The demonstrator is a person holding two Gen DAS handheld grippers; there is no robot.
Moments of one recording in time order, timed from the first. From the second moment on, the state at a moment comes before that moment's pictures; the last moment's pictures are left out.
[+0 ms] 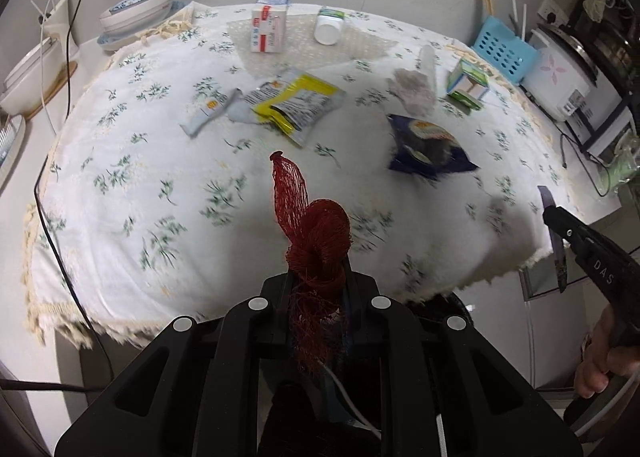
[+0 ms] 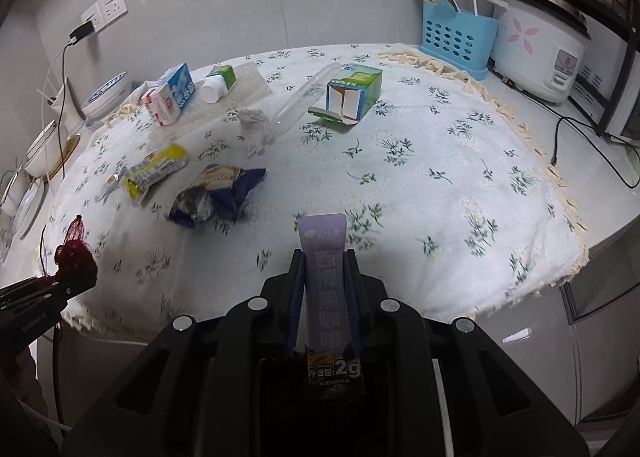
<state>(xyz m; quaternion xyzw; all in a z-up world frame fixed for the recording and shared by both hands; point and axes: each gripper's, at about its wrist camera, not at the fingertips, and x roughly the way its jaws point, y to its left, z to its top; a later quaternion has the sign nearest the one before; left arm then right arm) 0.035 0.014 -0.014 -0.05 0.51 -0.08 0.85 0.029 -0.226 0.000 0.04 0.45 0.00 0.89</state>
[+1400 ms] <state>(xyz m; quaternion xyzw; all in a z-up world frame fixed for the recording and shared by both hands) -0.068 -0.116 -0.157 0.01 0.56 -0.19 0.81 -0.112 -0.262 -0.125 0.03 0.52 -0.02 0.86</state>
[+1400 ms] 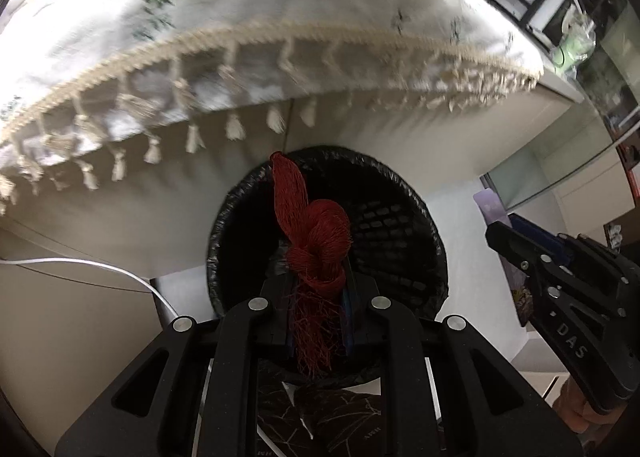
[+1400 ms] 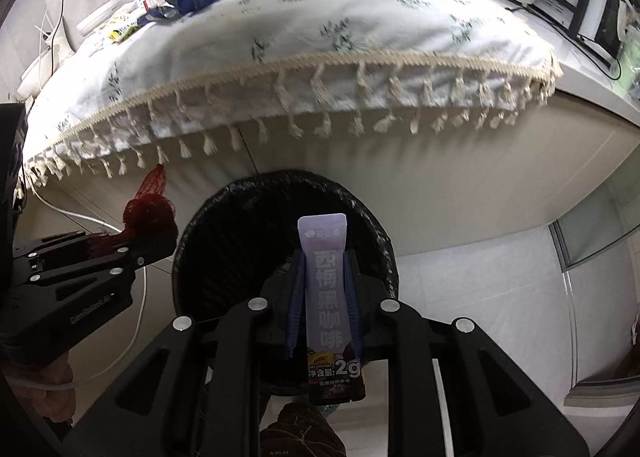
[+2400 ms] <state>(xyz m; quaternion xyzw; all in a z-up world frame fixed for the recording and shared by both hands) -0.075 -0.131 -0.181 0.02 0.55 -0.18 0.81 -0.108 -0.278 -0.141 0.02 0.53 -0.02 0.85</state>
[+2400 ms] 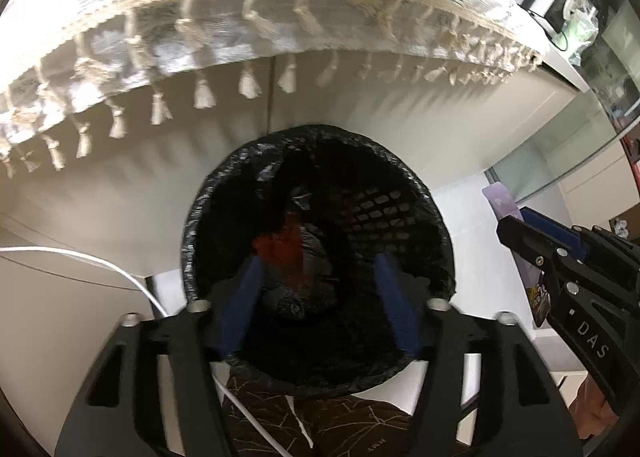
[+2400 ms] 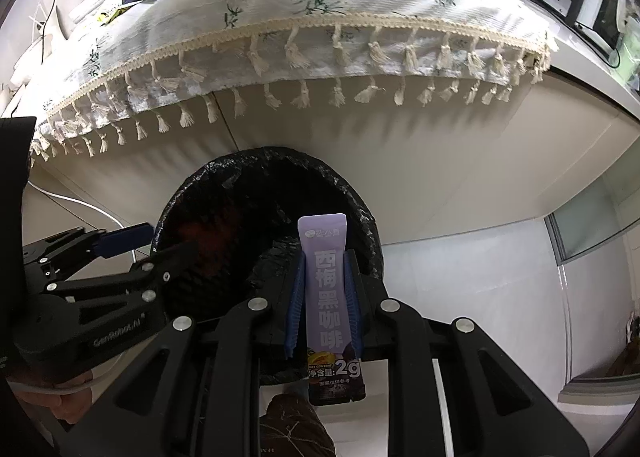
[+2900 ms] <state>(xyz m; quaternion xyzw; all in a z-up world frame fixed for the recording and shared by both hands) -0.064 -0.070 -0.168 -0.01 0.55 -0.10 0.83 -0.079 -0.247 -0.158 0.03 0.53 0.01 0.85</state>
